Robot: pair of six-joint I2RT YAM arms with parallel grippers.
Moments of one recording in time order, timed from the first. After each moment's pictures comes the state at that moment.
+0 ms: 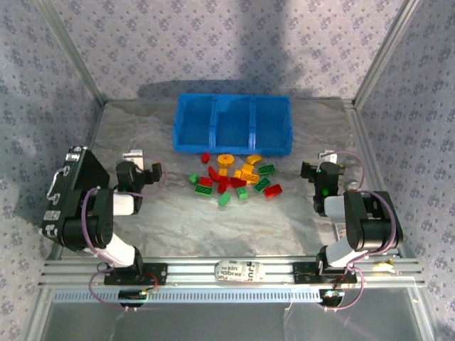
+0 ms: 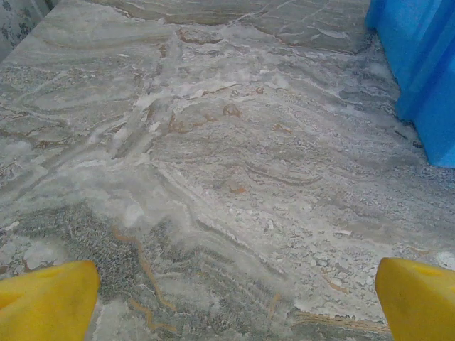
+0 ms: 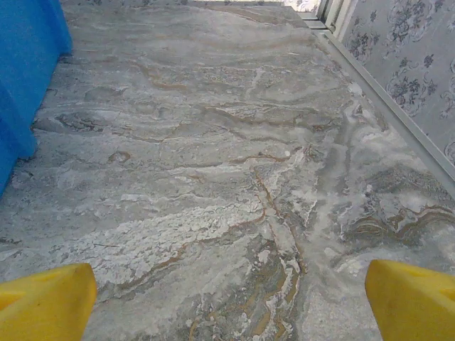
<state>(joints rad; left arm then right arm) 0.02 1.55 0.39 0.72 -0.03 -0.02 0.00 1.52 0.36 0.74 0.25 0.00</state>
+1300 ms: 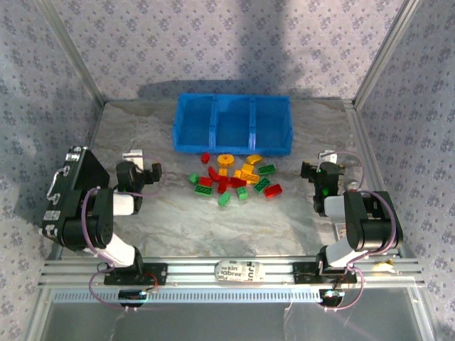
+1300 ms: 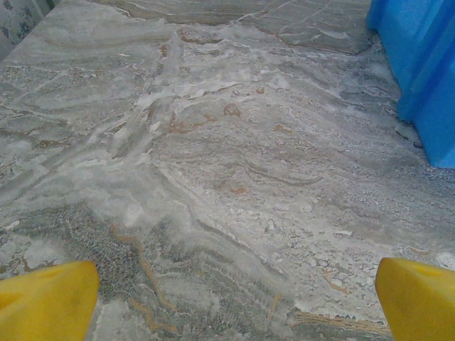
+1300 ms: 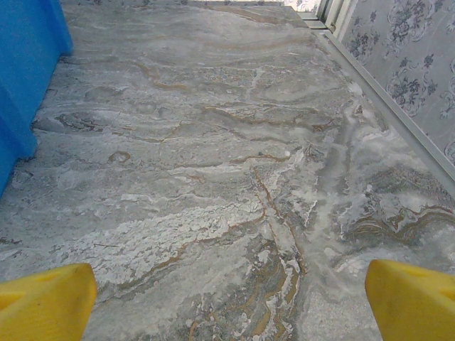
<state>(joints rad) 0.02 1.55 0.39 0.72 -0.03 -0.02 0.00 1.52 0.36 0.74 0.25 0.00</state>
